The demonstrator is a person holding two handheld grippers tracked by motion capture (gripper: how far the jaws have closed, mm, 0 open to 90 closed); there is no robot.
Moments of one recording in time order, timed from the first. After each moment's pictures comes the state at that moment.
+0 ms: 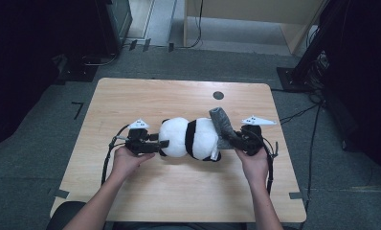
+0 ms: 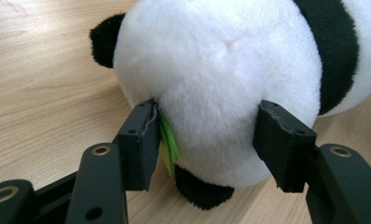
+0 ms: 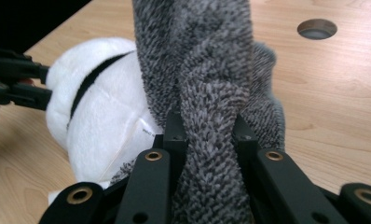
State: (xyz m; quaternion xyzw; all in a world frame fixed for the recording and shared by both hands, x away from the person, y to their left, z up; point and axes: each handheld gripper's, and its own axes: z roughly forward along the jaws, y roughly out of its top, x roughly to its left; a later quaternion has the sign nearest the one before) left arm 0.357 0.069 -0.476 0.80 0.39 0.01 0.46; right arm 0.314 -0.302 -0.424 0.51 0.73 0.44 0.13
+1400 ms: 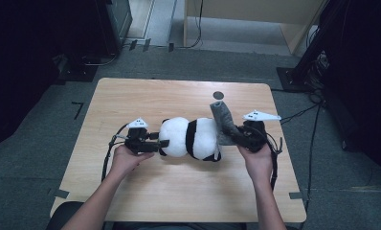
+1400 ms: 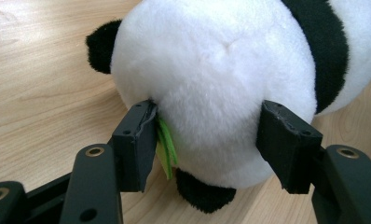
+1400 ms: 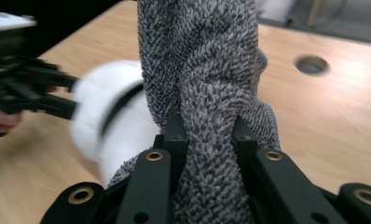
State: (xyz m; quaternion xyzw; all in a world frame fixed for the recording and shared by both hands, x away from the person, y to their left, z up) left arm 0.362 0.071 -0.476 0.80 0.37 0.01 0.47; right arm 0.305 -0.293 -0.383 0.47 0.75 0.45 0.15
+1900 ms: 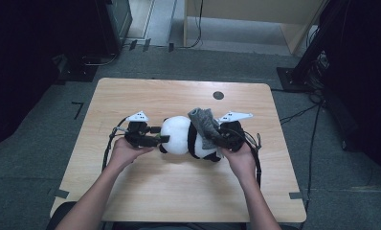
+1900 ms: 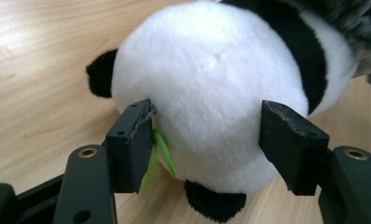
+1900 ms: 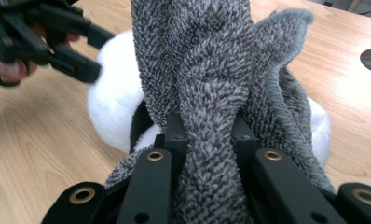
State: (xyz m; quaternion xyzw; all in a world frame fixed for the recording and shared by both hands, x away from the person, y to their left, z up) left arm 0.384 0.072 -0.461 0.82 0.32 -0.01 0.48; right arm 0.323 -0.253 -0.407 0.43 0.80 0.41 0.12
